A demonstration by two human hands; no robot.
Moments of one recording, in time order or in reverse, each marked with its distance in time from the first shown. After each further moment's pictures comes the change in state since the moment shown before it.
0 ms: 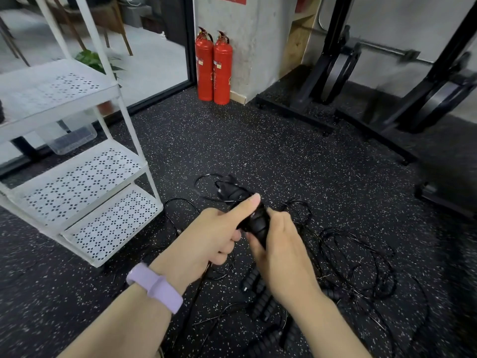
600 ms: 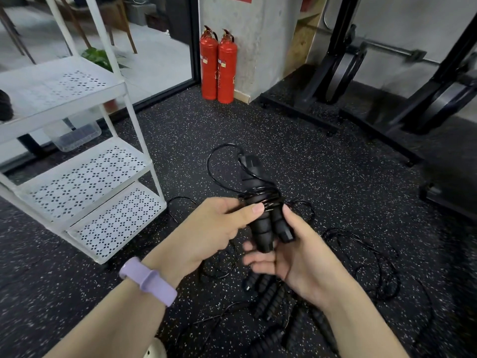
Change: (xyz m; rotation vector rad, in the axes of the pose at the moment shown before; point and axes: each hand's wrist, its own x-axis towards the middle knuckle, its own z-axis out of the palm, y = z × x) left_hand -0.004 -0.002 -0.020 0.074 -0.128 0.310; right_hand 0.007 -0.002 -0.030 1.492 -0.573 0.491
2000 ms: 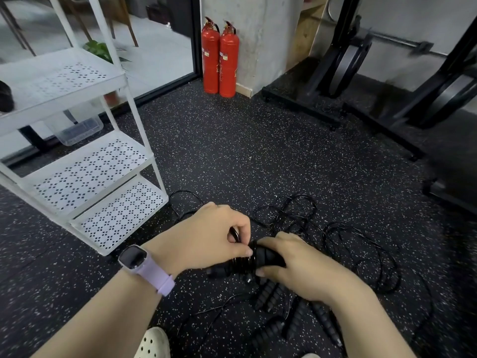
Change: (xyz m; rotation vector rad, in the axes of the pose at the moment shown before) left_hand -0.007 -0.007 -0.007 0.985 -0.110 0.146; right_hand -0.004 0.007 -0.025 -1.569 0.042 0.049
